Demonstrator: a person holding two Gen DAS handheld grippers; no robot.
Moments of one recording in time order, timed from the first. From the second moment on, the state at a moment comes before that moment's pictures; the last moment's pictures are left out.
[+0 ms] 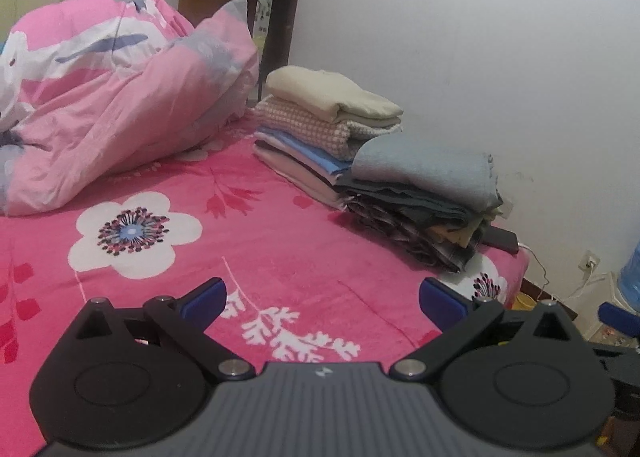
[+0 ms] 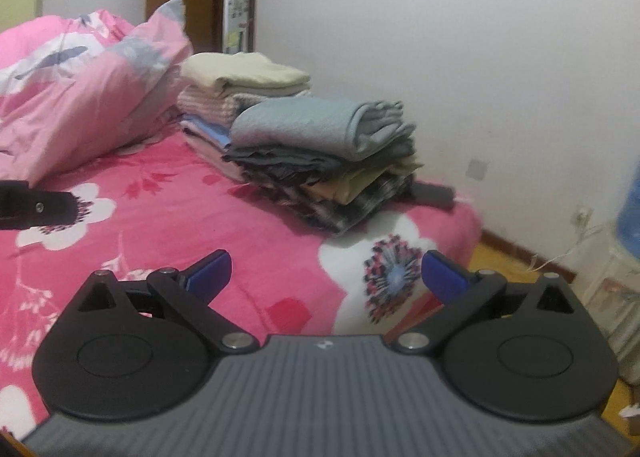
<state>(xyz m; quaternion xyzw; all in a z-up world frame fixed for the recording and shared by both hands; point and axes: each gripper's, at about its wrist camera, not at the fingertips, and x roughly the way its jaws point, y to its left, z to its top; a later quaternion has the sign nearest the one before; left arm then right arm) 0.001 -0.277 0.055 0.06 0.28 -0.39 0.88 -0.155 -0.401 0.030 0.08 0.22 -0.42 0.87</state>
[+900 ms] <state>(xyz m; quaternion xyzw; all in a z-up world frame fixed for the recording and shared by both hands) -0.033 -0.277 0.062 0.09 0.25 -0.40 0.88 -0.170 -0.390 0.043 0.06 0.22 -0.44 0.87</state>
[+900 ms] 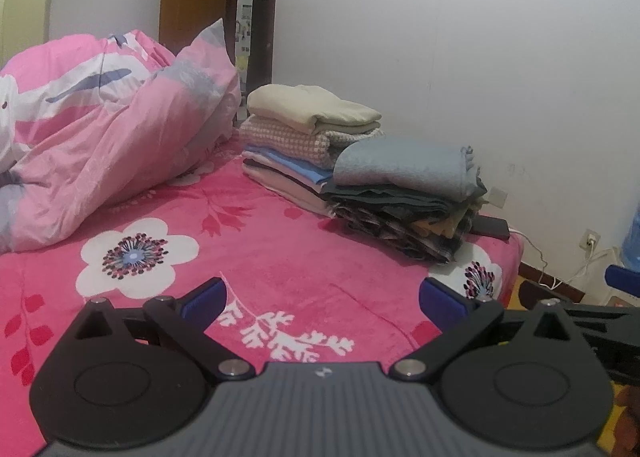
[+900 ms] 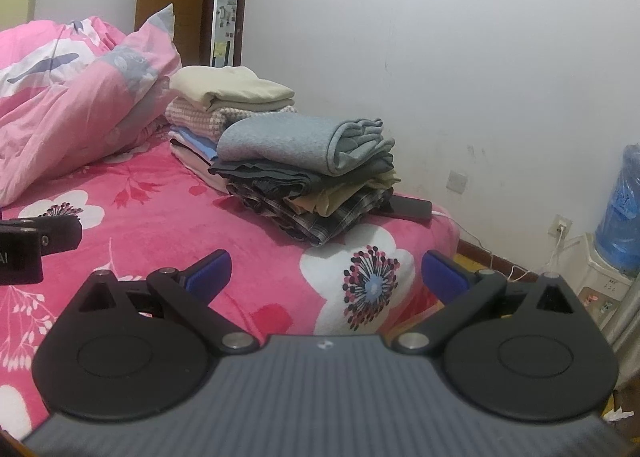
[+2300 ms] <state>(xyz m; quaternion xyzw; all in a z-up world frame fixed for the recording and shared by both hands) -0.038 -0.289 0.049 0.11 0.25 -0.40 0.87 -0.170 -0.397 0.036 0.07 0.23 -0.44 0.86</state>
